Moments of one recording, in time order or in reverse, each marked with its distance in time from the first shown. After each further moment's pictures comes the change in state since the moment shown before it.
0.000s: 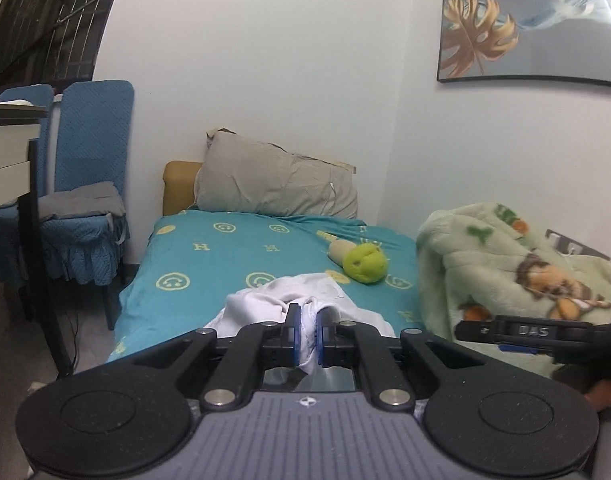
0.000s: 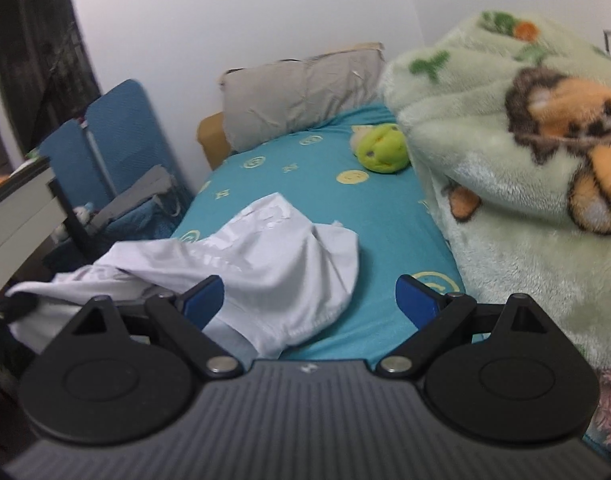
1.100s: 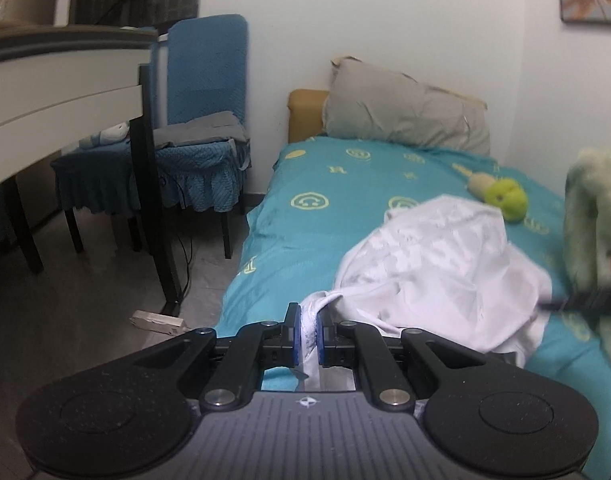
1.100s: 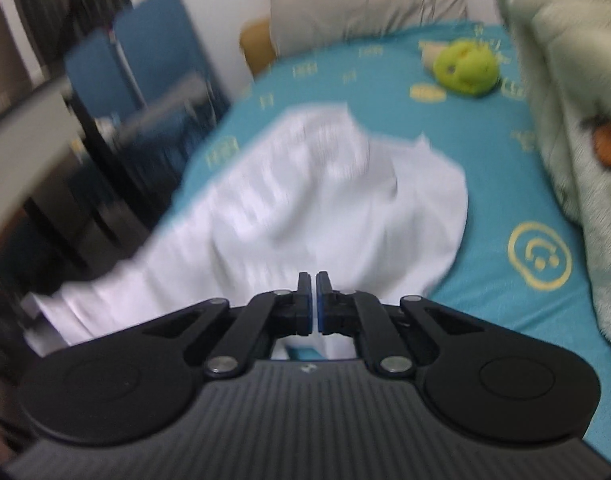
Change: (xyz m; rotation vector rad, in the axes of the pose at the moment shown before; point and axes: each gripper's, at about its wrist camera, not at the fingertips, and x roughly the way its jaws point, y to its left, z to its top) left arm 0.055 0.064 -0.034 -0.050 0.211 0.361; right arm 0.091 0.040 -0.005 -0.032 0.219 0.121
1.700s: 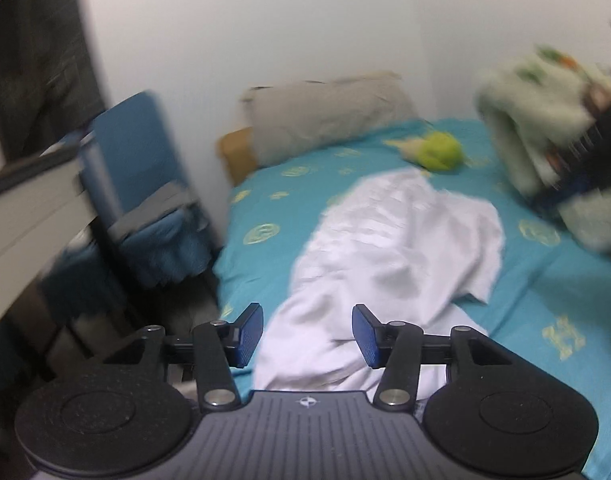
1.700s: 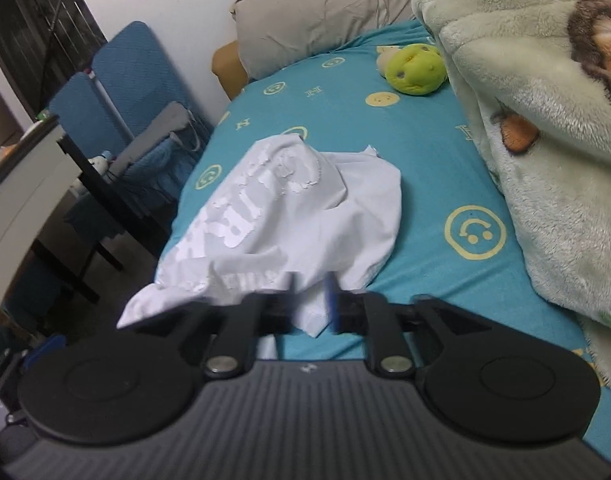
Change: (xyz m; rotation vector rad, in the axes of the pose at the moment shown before) left arm -0.024 -0.080 -0.019 0.497 -0.084 -0.042; right arm -0.048 -0.028 0.002 0.114 0.029 -0.044
